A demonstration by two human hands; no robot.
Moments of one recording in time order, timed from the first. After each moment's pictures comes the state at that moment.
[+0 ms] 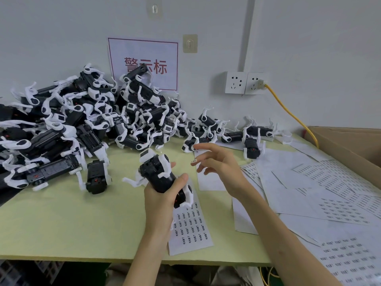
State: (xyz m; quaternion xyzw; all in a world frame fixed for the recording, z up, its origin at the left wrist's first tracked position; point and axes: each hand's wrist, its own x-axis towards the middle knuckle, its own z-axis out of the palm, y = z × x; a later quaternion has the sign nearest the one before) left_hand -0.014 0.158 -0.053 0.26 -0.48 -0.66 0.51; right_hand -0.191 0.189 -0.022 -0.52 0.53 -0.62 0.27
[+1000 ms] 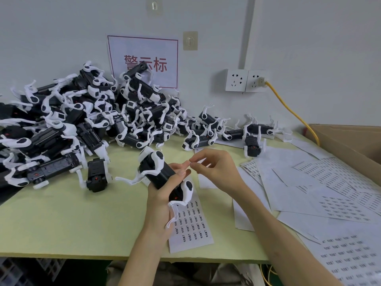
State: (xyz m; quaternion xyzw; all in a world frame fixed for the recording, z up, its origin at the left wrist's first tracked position) left_hand -0.012 0.152 -0.051 0.17 -0.44 -0.74 0.47; right_hand -0.183 0.185 -0.030 -0.57 0.59 -0.55 0.13
